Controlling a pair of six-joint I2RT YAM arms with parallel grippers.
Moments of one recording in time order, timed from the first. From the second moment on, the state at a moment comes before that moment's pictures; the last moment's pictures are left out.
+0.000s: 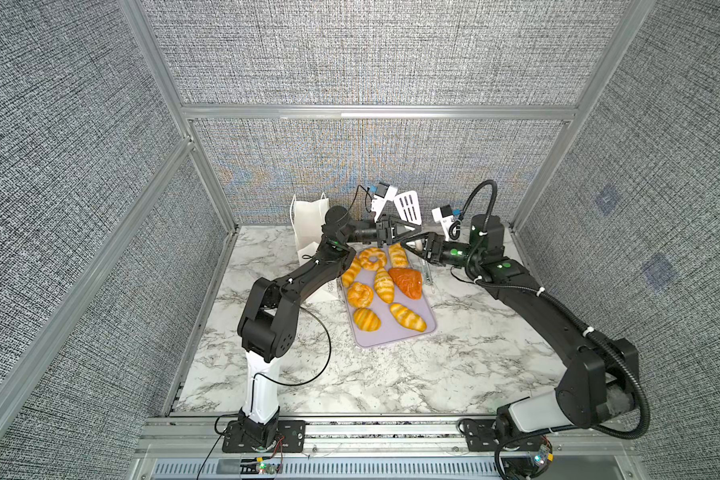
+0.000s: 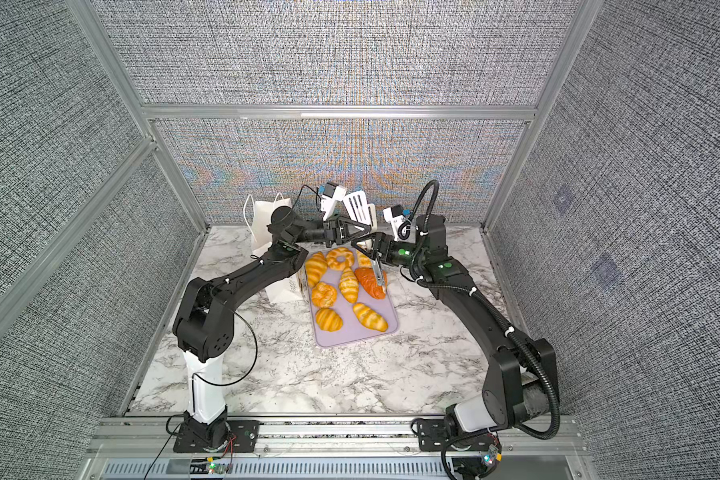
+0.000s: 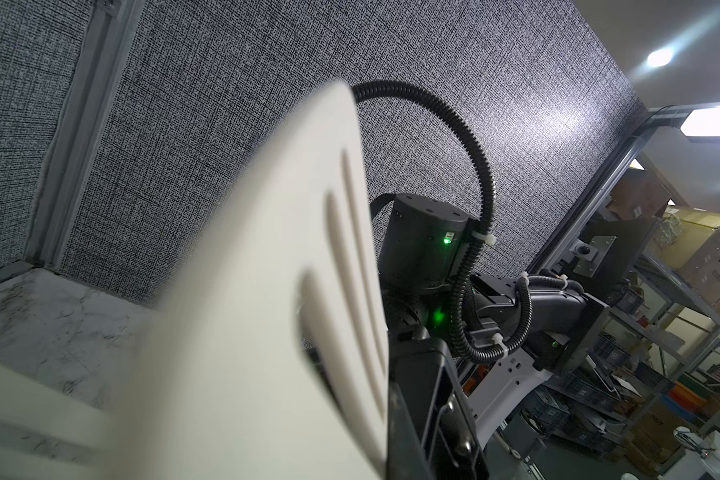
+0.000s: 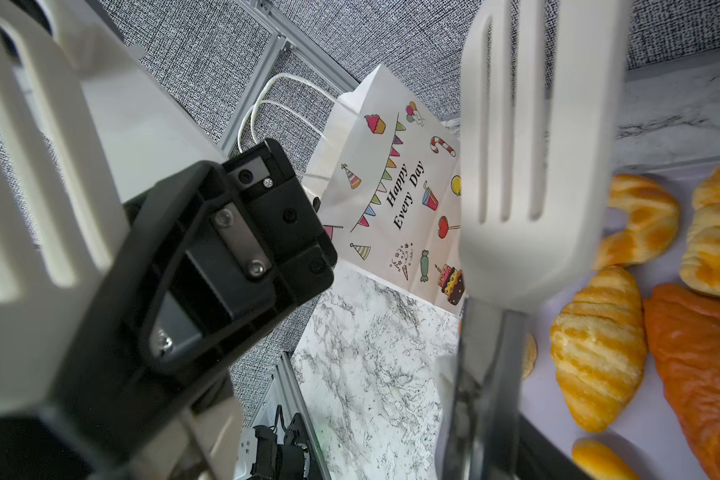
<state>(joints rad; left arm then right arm) -0.55 2.03 1.61 0.93 1.17 -1.02 0.30 1.47 1.22 -0.05 -0.79 0.70</state>
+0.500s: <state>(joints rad) -0.55 2.03 1.59 1.04 1.15 -1.12 0.30 1.47 1.23 -0.04 -0.82 0.69</state>
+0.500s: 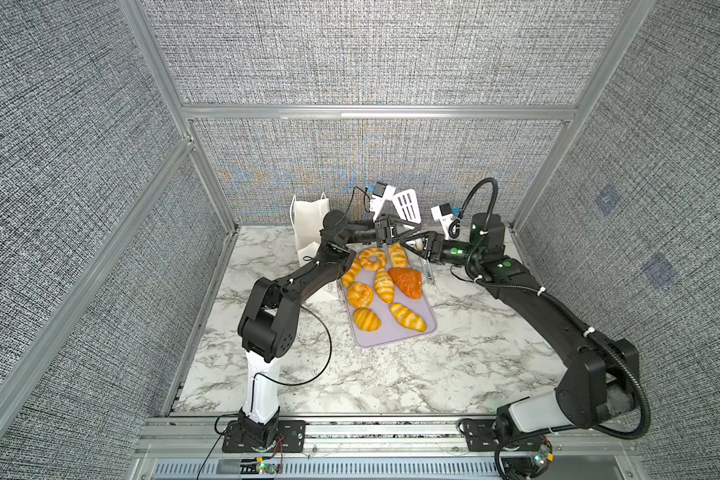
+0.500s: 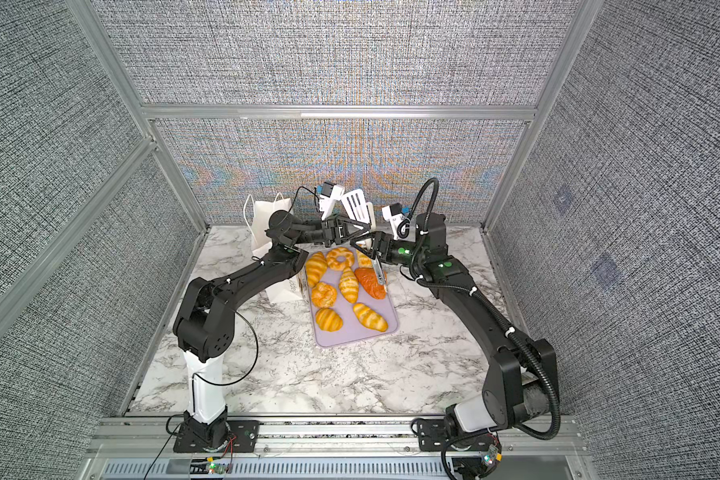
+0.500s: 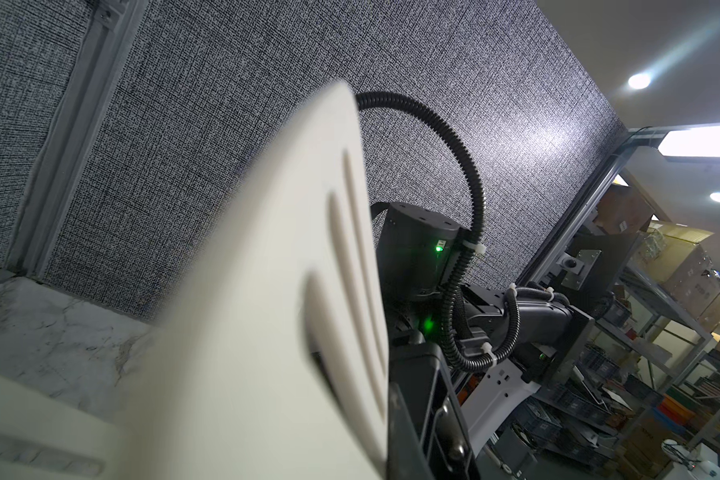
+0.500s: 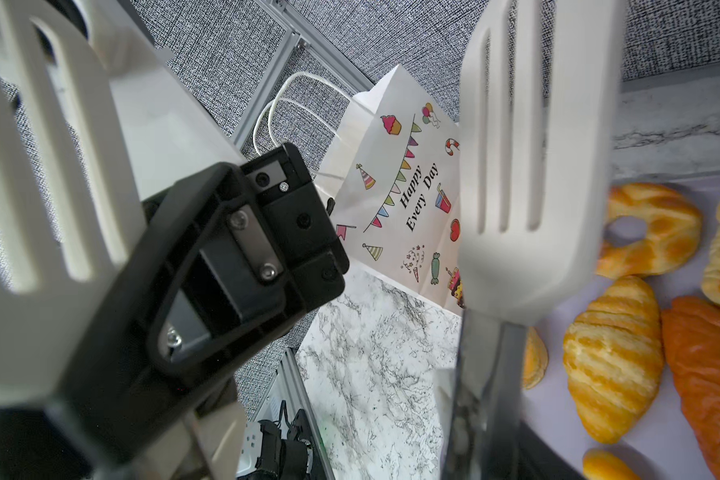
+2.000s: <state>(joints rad) -0.57 2.08 1.62 1.21 1.16 -1.29 0.27 1.43 1.22 -0.10 -0.85 0.68</state>
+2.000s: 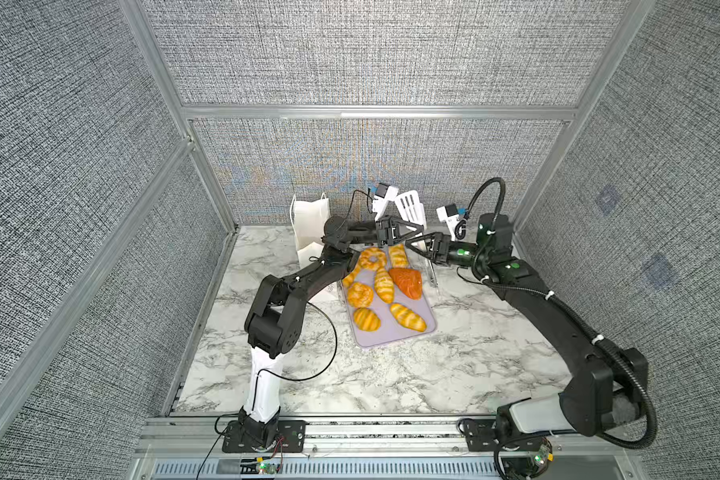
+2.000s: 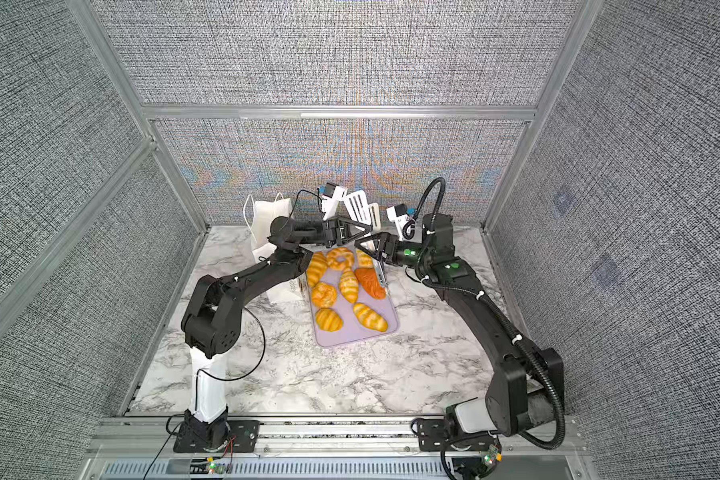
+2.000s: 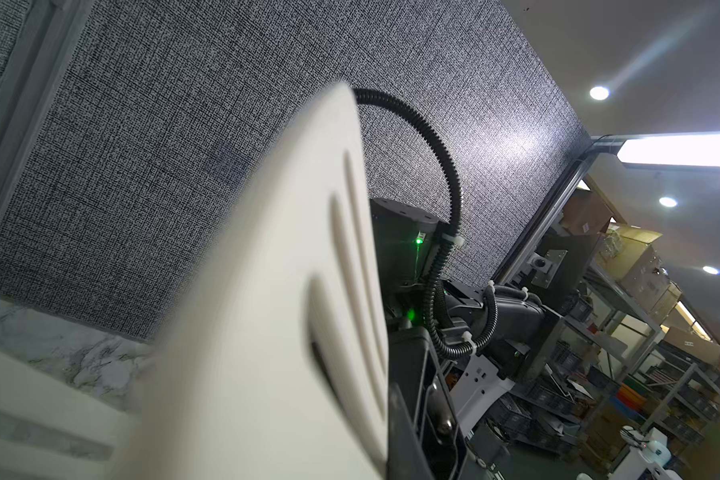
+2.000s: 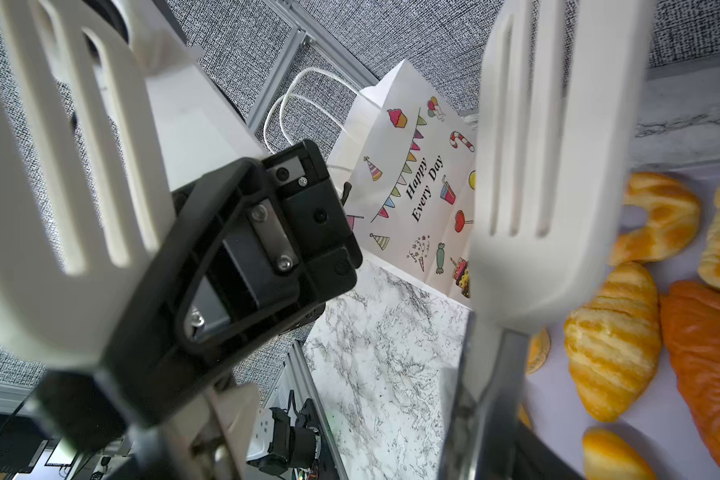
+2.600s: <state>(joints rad) -0.57 2.09 1.63 1.26 1.14 -1.31 0.26 1.43 1.24 -0.10 -0.86 0.68</state>
